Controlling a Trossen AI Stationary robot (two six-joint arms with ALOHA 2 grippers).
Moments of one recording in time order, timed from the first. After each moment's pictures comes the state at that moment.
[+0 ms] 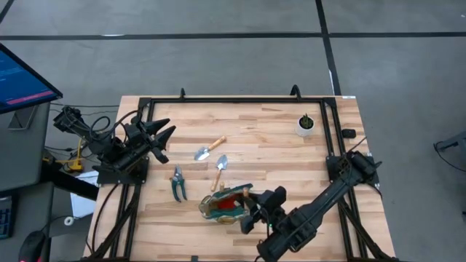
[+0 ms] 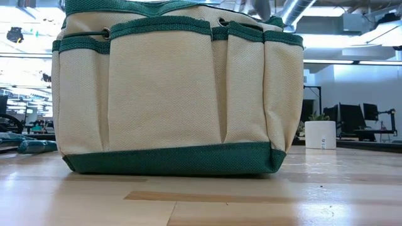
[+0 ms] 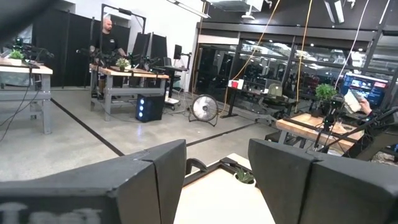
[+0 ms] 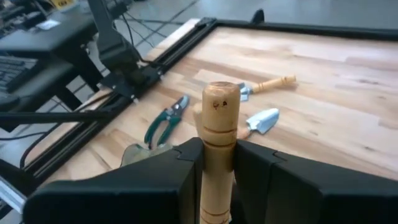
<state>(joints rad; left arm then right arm) -0.59 0.71 0.63 0.50 -1.29 0.18 0.72 2.02 1.88 -1.11 1.11 1.57</state>
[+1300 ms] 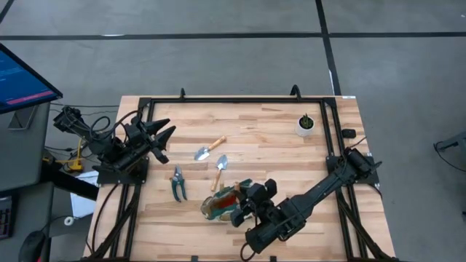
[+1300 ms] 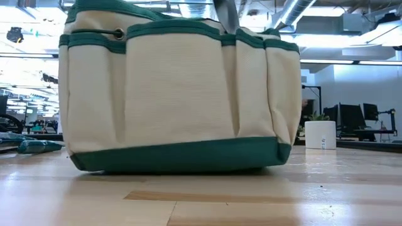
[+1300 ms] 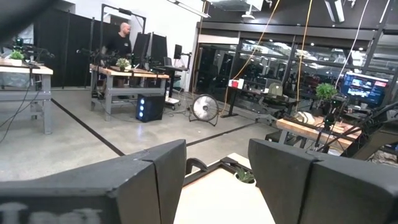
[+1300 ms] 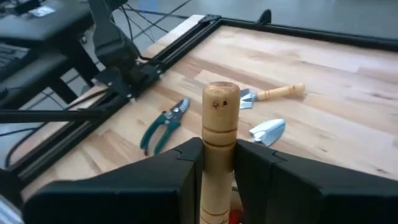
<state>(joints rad) -0.59 0.71 0.63 0.50 -1.29 0.18 0.63 2.02 1.88 -0.98 1.06 1.36</state>
